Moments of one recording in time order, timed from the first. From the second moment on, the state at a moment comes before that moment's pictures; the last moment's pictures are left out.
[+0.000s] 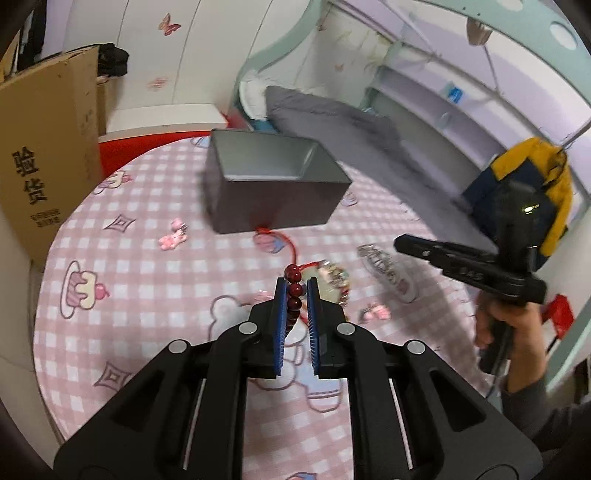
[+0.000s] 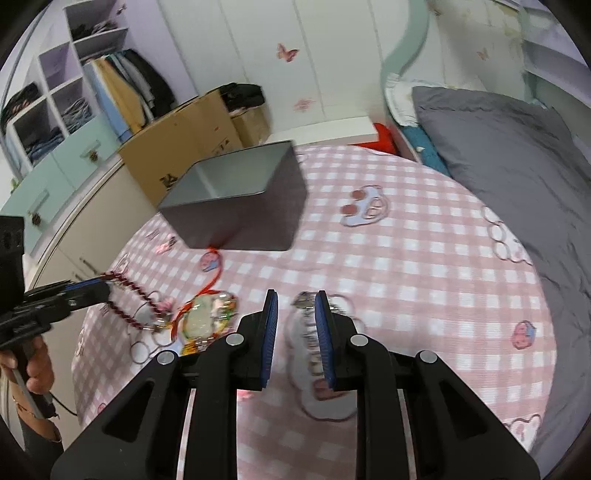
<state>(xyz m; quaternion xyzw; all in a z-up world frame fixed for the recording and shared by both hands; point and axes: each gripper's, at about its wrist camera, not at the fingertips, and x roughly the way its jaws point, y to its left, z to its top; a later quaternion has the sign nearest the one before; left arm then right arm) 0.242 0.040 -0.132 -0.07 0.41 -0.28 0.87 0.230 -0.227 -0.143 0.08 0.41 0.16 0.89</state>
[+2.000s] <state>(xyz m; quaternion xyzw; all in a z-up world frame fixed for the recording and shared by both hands) 0.375 0.001 -0.103 -0.07 0.41 -0.27 0.87 0.326 -0.165 -0.070 0.01 0.32 0.23 0.92</state>
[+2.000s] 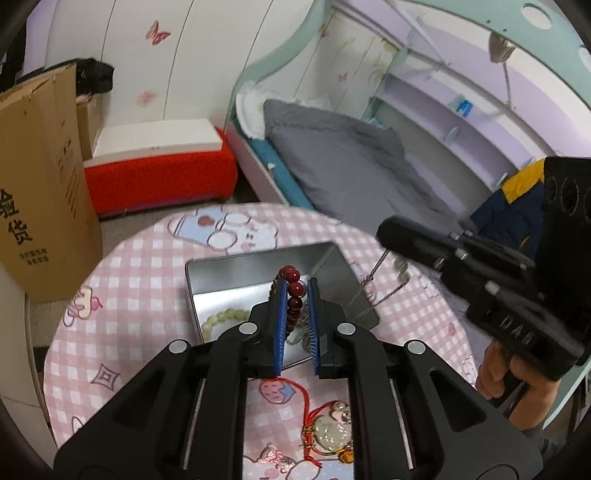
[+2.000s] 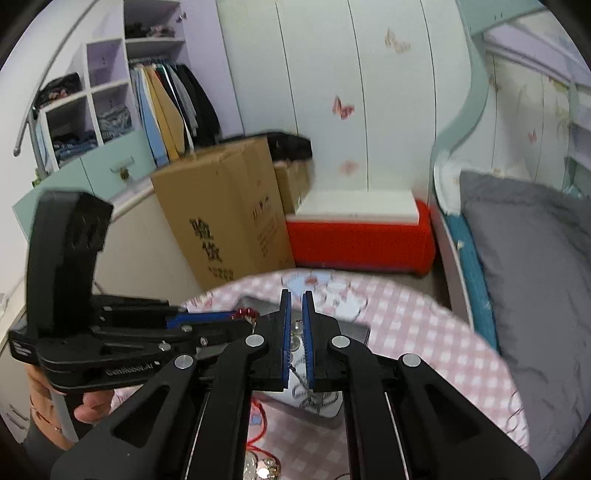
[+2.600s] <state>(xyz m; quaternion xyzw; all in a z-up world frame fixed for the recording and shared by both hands) 0.351 0.003 -0.103 -0.03 0.41 -0.22 0.89 0.287 -0.188 -0.075 0.04 0.33 0.21 0.92</state>
